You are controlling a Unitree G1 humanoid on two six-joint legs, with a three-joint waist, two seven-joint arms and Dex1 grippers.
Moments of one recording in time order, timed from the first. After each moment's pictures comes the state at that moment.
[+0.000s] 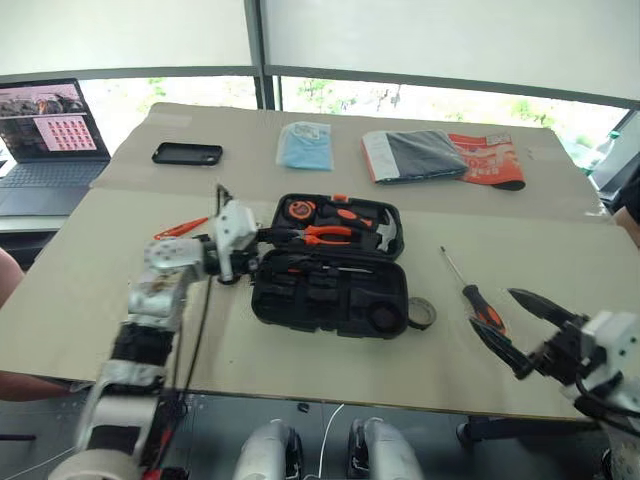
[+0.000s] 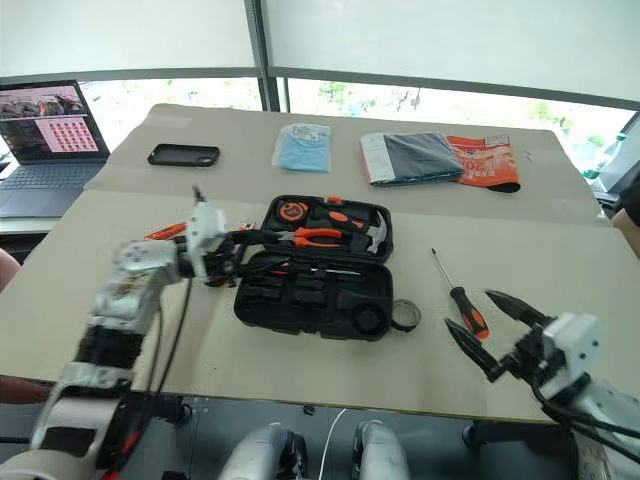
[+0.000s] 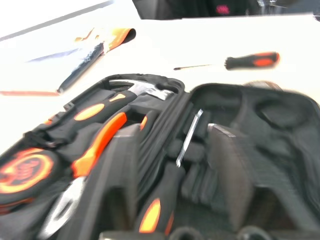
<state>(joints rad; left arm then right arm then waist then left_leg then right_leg) -0.50 0.57 -0.01 0.14 -0.34 0.08 -1.27 0.43 -0.52 -0.51 -0.28 0.51 0.00 0.84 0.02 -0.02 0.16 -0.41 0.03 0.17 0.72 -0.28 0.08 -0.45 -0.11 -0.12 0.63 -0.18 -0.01</state>
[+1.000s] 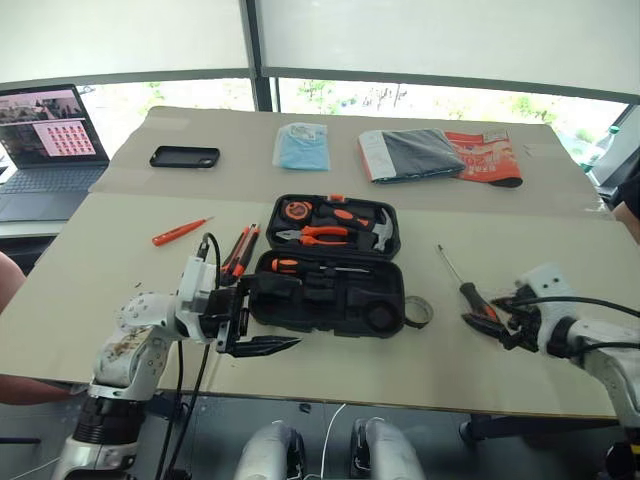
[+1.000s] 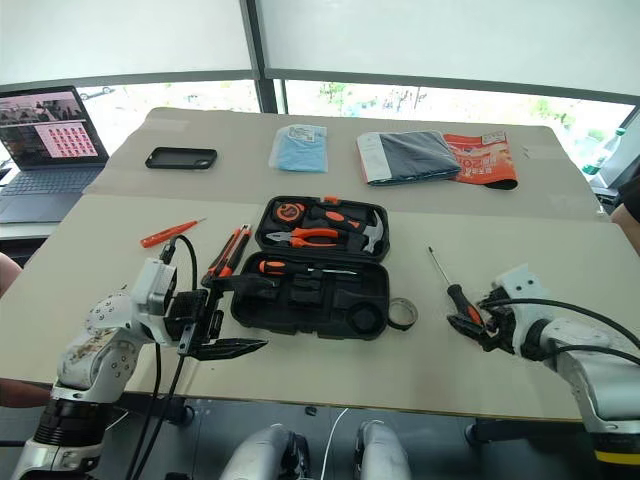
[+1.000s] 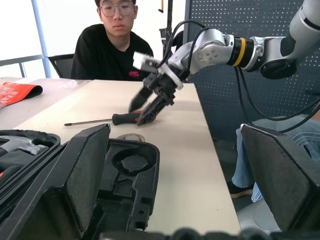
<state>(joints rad) -0.22 0.55 0.03 -0.15 -0.65 0.18 -1.40 -0.07 -0.86 -0.19 -0.18 0.41 0.82 0.66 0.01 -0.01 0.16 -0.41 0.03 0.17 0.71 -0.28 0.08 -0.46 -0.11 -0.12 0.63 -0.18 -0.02</state>
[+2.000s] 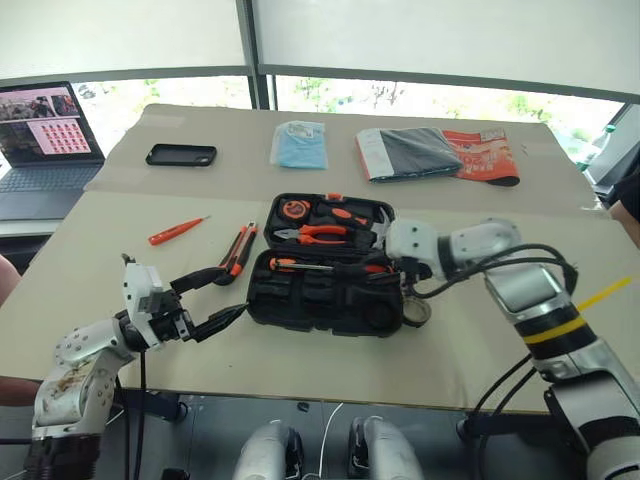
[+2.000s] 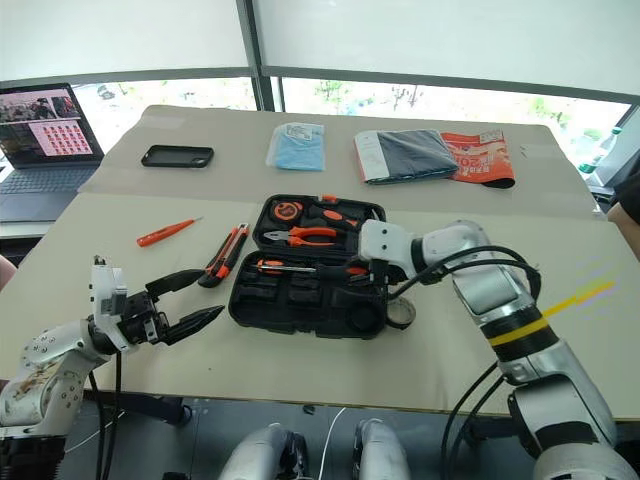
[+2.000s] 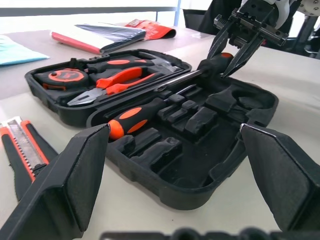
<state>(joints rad) -0.02 0.62 0.26 -0.14 -0.60 0.19 -1.09 -0.75 -0.67 0.37 0.09 0.05 0.27 1.17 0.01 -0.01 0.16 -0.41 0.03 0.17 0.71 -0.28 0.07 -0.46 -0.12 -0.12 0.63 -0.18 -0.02</state>
